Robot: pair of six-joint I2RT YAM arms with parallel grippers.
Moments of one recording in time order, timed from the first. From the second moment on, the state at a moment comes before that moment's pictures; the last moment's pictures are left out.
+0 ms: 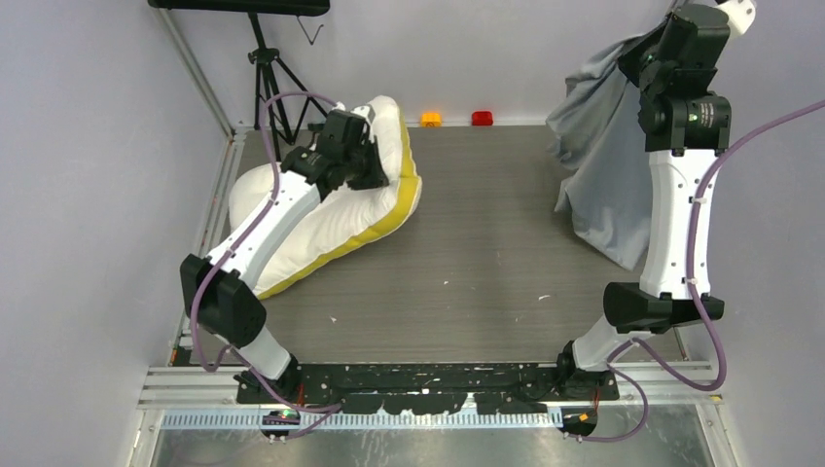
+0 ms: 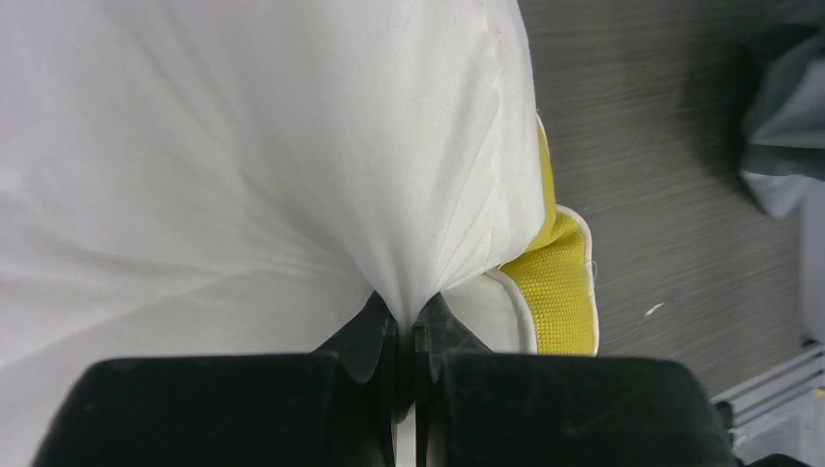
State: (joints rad) left arm -0.48 1.59 1.57 -0.71 0.03 -0.45; right arm -0.02 1.63 2.30 -0.80 0.34 0.62
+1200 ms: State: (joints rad) left arm -0.49 0.99 0.48 0.02 -0.24 -0.21; right arm -0.02 0.91 0.42 0.03 0.07 0.48
